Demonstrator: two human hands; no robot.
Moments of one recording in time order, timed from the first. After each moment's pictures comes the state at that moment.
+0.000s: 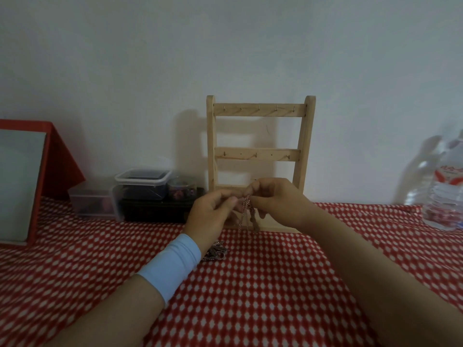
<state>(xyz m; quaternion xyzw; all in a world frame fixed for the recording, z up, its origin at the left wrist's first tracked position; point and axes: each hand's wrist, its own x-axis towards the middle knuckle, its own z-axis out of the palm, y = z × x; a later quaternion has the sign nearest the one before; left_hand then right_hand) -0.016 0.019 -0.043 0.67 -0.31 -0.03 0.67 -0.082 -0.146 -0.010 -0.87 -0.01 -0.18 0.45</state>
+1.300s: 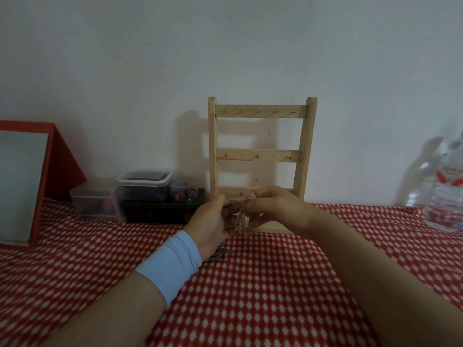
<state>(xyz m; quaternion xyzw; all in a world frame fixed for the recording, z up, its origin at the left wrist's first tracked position) -0.005 0.011 -0.046 0.55 -0.18 -0.29 0.76 -0.087 -0.140 -0.006 -0.85 -0.03 -0.03 0.53</state>
